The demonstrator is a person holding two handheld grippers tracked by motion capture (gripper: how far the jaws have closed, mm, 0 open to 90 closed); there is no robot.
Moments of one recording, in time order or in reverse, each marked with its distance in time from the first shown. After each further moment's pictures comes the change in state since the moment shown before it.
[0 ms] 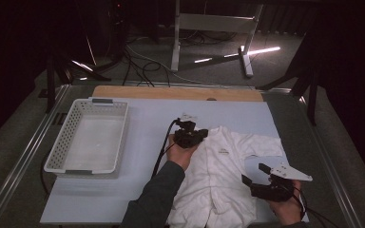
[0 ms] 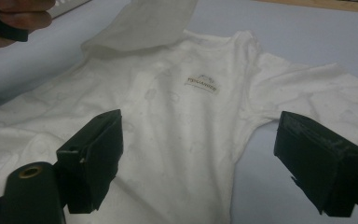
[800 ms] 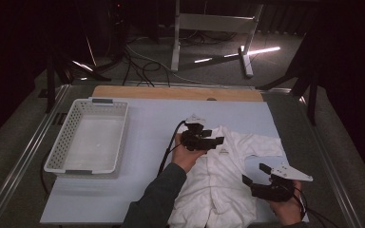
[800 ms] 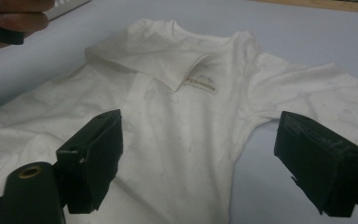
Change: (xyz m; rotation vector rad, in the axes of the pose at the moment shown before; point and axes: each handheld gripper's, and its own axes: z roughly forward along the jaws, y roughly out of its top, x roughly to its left) left arm -0.014 -0.002 -0.001 0.007 -0.179 0.073; right arm 0.000 0.000 -0.001 -0.001 -0.003 0.001
